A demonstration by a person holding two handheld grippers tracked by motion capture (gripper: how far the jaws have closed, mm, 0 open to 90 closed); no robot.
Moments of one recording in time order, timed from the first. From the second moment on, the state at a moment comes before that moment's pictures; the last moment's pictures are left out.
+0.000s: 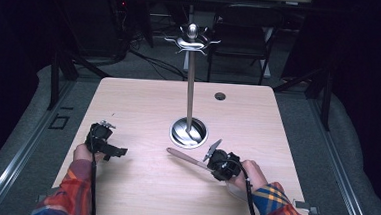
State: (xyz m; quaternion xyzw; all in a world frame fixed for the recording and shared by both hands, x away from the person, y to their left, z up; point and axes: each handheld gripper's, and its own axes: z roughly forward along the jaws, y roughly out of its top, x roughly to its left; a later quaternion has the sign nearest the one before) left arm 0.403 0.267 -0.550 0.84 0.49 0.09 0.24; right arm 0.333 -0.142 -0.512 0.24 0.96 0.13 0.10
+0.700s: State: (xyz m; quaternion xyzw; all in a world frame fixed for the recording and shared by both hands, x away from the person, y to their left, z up) left arm 0.403 0.266 -0.551 0.84 0.49 0.09 0.24; right arm 0.339 -0.204 -0.508 0.33 0.93 0.14 0.13
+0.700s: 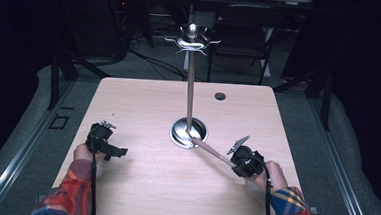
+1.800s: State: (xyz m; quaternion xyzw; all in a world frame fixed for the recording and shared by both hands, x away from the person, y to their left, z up) left arm 0.404 0.266 -0.549 0.84 0.48 0.09 0.25; right arm 0.357 -0.228 -0.534 0.41 0.90 0.07 0.10
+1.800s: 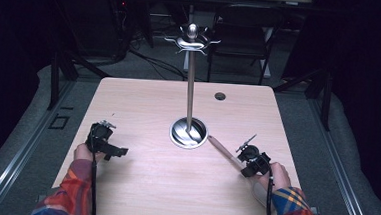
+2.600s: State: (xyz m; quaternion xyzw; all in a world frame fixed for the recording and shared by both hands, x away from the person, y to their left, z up) left arm 0.403 0.263 -0.548 0.84 0.48 0.09 0.25; right arm 0.354 -0.231 -0.521 0.40 0.90 0.14 0.08
